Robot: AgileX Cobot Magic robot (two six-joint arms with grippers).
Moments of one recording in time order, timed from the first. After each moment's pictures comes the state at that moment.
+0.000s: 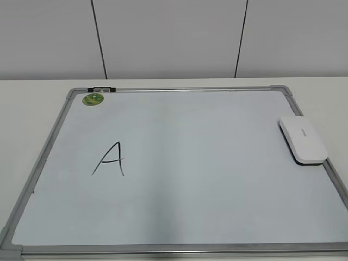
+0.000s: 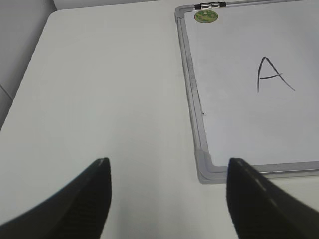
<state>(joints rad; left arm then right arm) 0.04 0.01 -0.51 -0.04 1.10 0.07 -0.02 -0.02 -0.49 0.03 1.14 -0.01</state>
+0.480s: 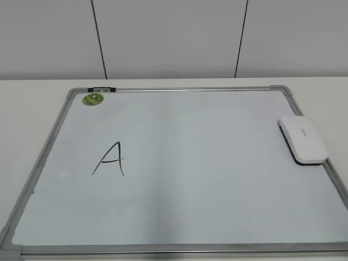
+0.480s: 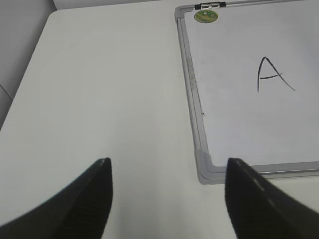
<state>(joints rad) 0.04 0.01 -0.51 -0.04 1.10 0.07 -0.02 -0.02 -0.49 0.03 1.14 -0.01</state>
